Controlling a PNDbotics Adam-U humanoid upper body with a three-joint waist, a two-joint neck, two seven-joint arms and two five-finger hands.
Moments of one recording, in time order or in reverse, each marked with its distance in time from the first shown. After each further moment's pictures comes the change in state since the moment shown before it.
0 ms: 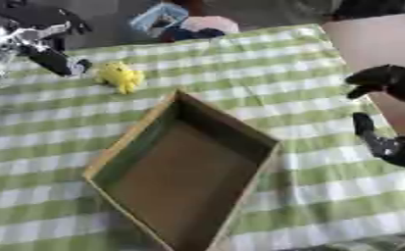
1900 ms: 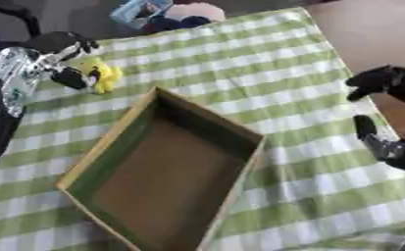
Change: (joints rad) left arm -0.022 -0.102 0.056 0.243 -0.022 0.027 0.225; right arm -0.030 -0.001 0.012 -0.001 -0.008 -0.003 0.017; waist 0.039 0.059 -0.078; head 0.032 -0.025
